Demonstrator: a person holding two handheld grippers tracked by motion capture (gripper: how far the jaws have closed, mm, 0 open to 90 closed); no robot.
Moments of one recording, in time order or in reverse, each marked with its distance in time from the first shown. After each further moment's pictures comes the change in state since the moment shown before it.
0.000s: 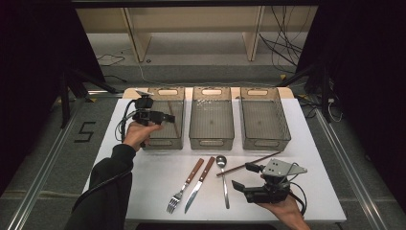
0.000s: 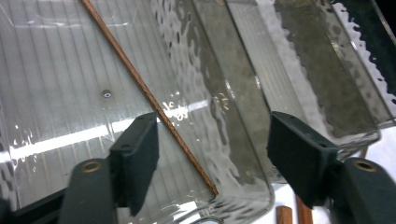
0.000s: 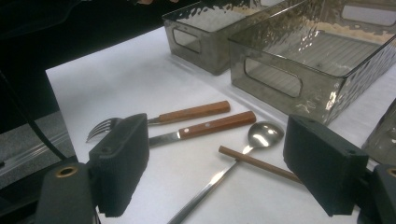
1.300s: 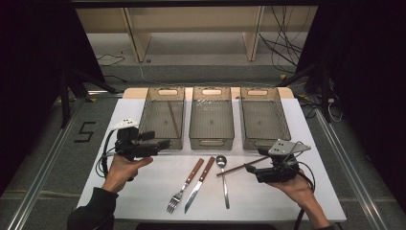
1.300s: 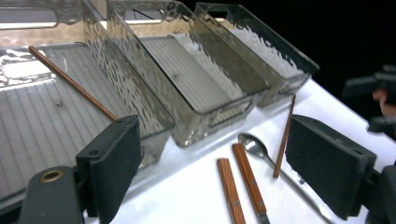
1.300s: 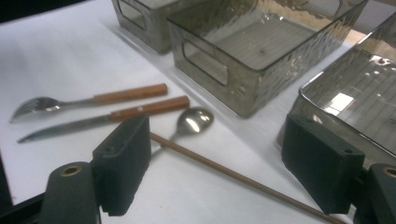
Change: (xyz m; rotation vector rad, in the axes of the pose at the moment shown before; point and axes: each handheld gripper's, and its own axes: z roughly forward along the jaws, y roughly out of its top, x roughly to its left) left arm -0.038 -0.100 -0.076 -0.261 -0.144 0.278; right arm -0.052 0.024 -0.002 0.141 -0.111 -0.075
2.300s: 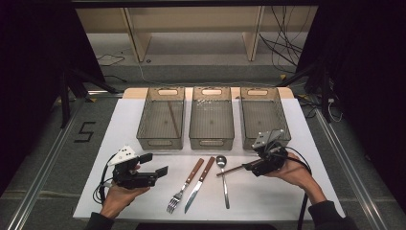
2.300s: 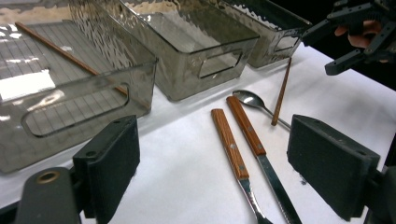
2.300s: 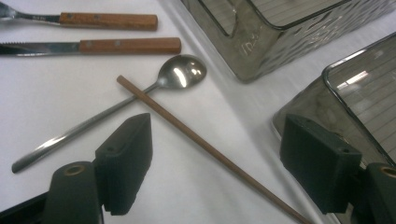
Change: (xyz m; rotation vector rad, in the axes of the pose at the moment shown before) left arm -0.012 -0.070 -0.013 -0.027 -0.001 0.094; right arm -0.021 0.019 0.038 0.300 0.064 -0.206
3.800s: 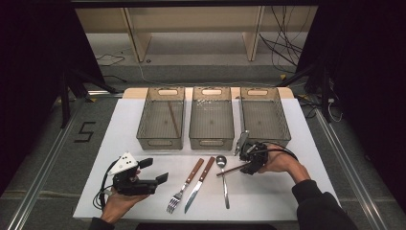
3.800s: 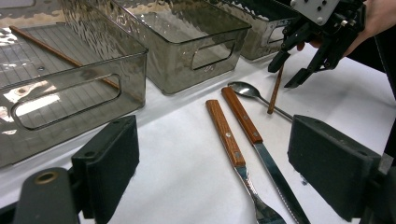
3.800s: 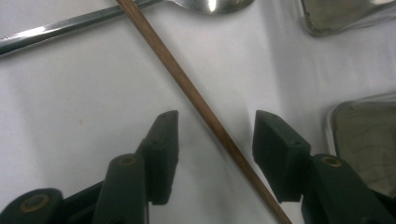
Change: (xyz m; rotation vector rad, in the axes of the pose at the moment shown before) left arm -0.007 -0.013 -0.003 -0.018 -0.001 0.050; right arm -0.010 0.017 0.065 0.380 0.131 -0.257
